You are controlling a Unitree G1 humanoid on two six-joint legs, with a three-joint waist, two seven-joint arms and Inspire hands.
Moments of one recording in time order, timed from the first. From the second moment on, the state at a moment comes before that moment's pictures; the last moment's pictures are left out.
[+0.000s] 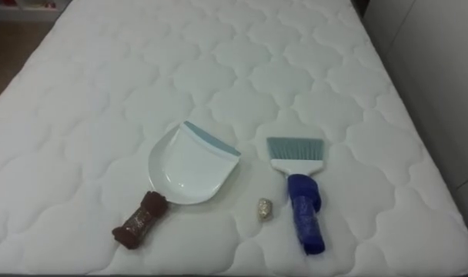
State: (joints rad) left arm 0.19 0.18 0.29 1.04 -0.01 -0.07 0.37; right arm 0.07 -0.24 0.00 1.32 -0.10 -0.05 -0.01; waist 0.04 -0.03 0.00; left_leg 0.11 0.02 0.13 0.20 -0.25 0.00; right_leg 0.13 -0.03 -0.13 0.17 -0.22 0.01
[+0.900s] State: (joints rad) left arm 0.06 0.23 0.12 0.52 -0.02 -0.25 0.60; right arm 0.08 -0.24 0.02 1.27 0.02 -0.10 0.05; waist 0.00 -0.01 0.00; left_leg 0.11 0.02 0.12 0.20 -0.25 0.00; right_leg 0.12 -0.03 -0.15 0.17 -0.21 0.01
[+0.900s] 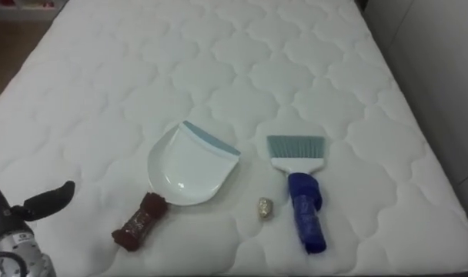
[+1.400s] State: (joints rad) left arm -0.17 0.25 -0.04 0.71 0.04 -0.25 0.57; right arm -0.04 -0.26 0.14 1.29 0.03 -0.09 0.04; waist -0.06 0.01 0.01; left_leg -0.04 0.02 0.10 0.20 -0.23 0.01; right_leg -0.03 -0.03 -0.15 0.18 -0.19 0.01
